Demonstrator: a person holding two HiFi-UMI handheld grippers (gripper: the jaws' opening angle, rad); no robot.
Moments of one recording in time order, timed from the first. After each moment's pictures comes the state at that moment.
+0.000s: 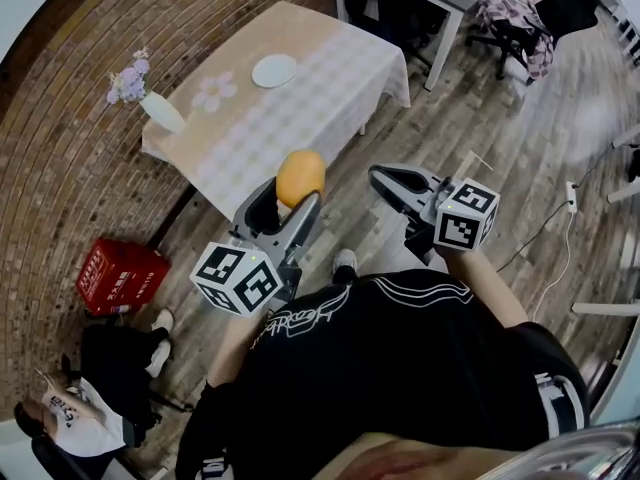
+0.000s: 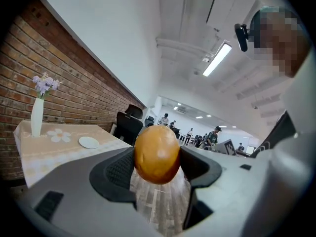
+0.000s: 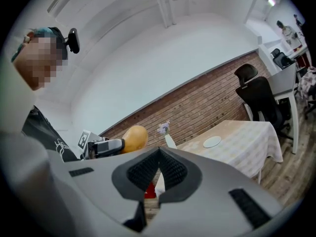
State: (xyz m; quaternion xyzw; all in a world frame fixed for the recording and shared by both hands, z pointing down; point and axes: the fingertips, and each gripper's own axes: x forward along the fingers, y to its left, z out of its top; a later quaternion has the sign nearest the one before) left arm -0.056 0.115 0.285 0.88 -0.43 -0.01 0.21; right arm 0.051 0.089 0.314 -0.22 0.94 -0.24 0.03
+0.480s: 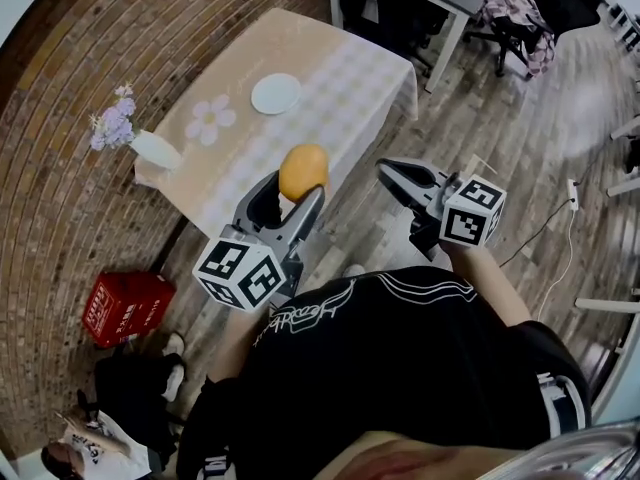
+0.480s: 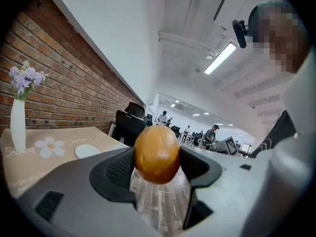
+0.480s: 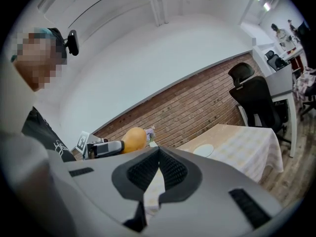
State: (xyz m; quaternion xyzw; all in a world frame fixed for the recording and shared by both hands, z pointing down) left arm -0.098 -0.032 0.296 0.89 -0.41 0.01 0.21; right arm 0.017 -0.051 0.323 -0.27 0.93 -0.25 0.03
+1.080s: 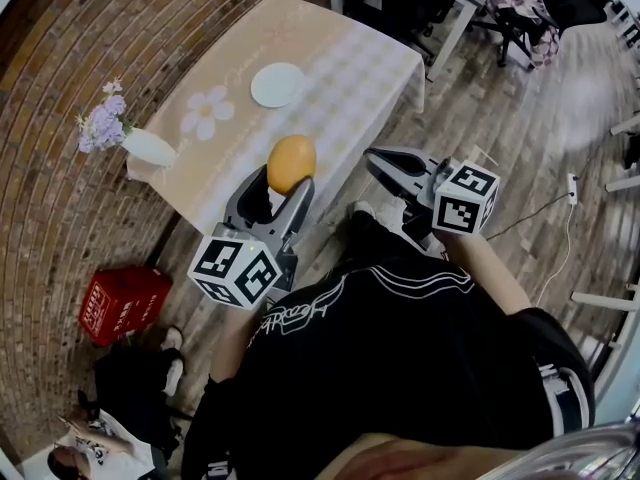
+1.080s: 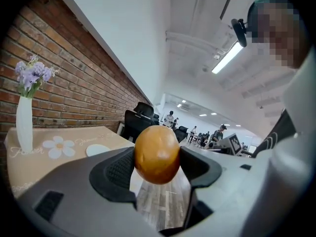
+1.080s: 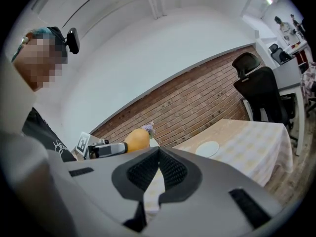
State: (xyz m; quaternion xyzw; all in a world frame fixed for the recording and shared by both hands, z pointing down) left arm -0.134 -0.071 0.322 0.87 -0.44 0.01 0.22; right arm -0.022 -0.092 0.342 -0.25 0.93 -0.27 0.02
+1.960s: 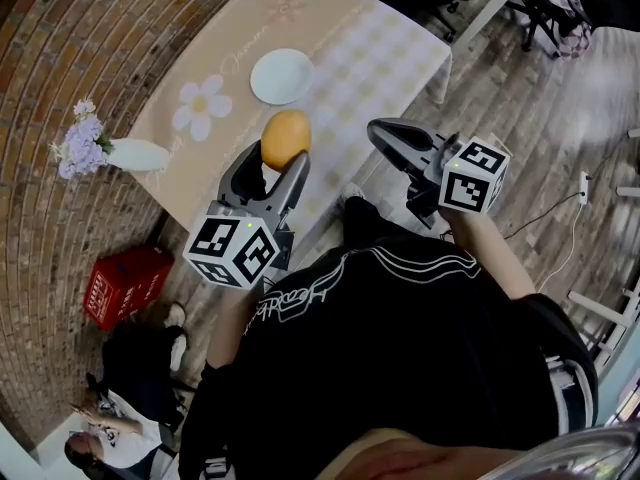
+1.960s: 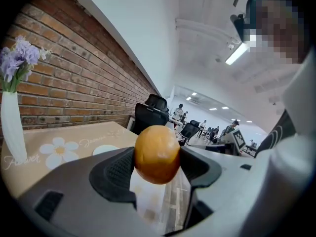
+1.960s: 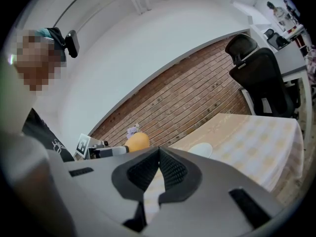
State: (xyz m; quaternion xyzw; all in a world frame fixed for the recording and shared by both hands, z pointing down) left arm -0.148 -0.194 0.366 0.84 -0.47 0.05 0.25; right arm -0.028 -0.220 0.383 -0.23 0.92 -0.31 0.01
